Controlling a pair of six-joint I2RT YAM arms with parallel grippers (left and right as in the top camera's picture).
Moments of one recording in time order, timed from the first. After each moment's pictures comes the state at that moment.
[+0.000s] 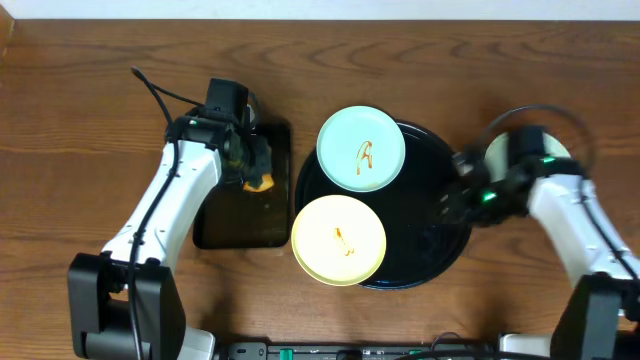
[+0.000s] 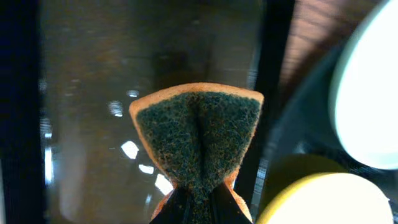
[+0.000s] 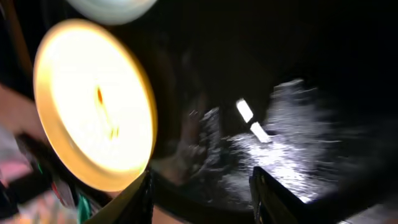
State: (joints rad) left arm -0.17 1.64 1.20 -0.86 0.09 -0.35; right arm 0.02 1.55 0.92 -0.90 -0.59 -0.06
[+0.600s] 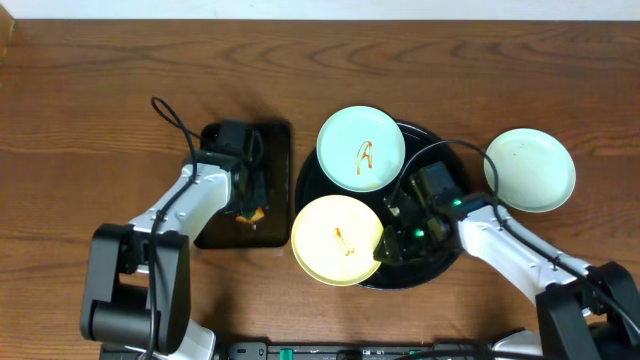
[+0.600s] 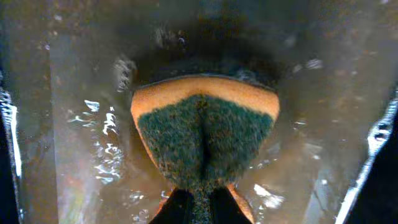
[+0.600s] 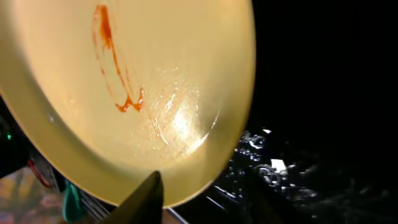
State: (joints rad) left arm -0.17 1.70 0.94 -0.64 0.00 -0.33; right arm 0.42 1.55 0.73 -0.63 -0.57 0.25
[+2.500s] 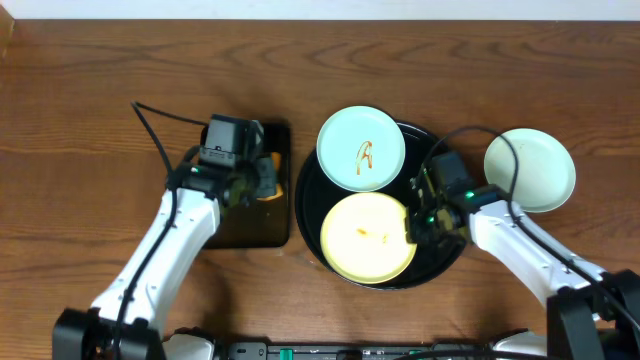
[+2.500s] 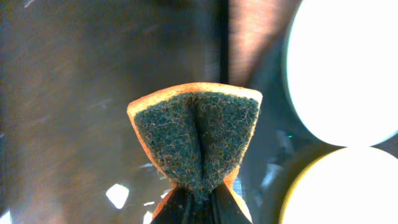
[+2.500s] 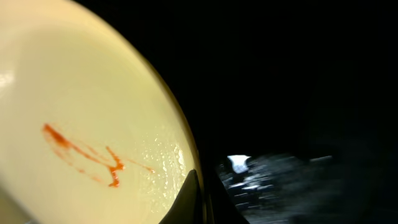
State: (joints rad) left arm -0.24 1.42 0.95 -0.60 0.16 -0.33; right arm 0.34 1.52 0.77 -0.63 -0.21 0.34
